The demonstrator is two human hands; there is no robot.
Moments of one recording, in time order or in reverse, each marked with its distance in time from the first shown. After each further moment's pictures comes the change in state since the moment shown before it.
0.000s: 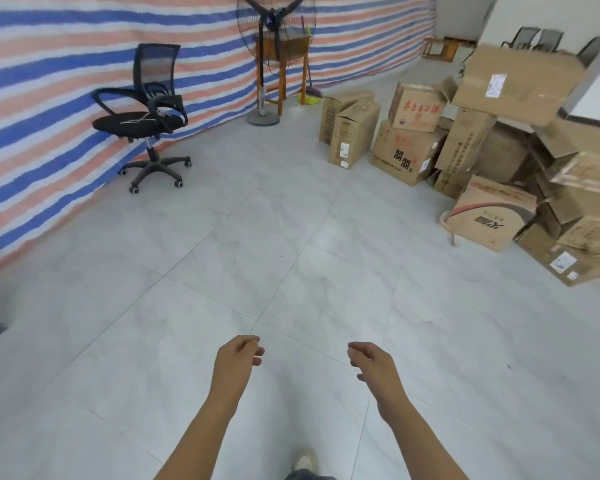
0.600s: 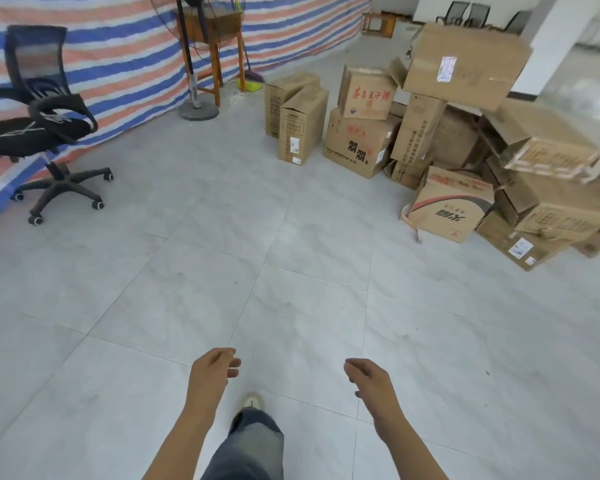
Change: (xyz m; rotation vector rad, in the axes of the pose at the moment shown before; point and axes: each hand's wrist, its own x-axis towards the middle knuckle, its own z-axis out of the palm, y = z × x) left_hand 0.230 0.089 0.113 0.060 -0.081 -0.107; right_hand 0.211 -0.059 -0.041 0.060 0.163 0.130
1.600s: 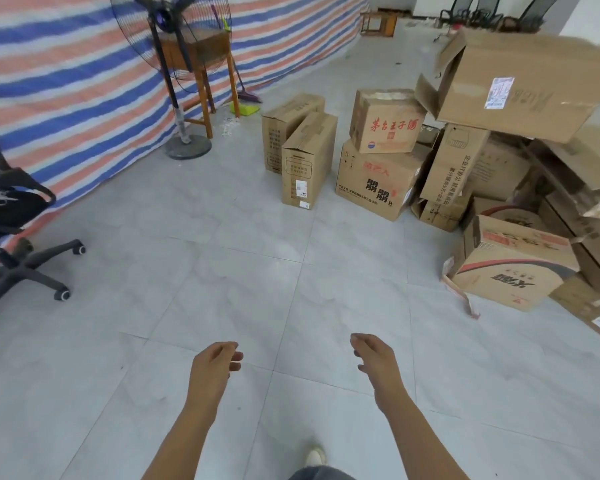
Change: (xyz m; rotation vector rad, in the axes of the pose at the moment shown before) left_hand 0.436 0.327 0.120 0.024 0.010 0.079; right_hand 0.467 -0.327 0.095 0.165 0.064 -0.024
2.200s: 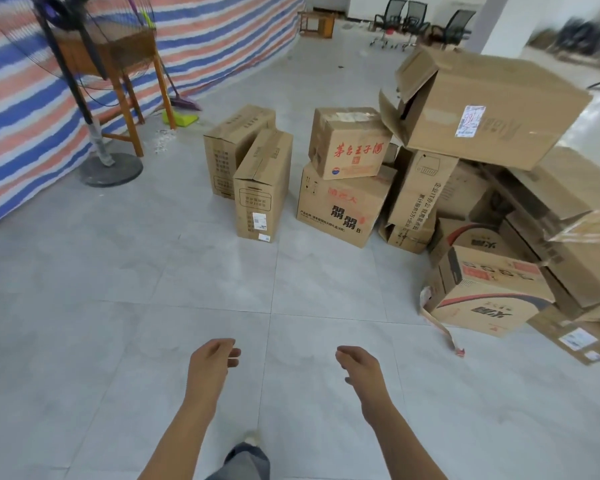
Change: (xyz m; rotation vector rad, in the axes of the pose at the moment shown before) left_hand 0.288 0.165 0.109 0.038 -0.188 0.000; right_hand 0.249 -0.137 0.078 -0.018 0.133 0.056
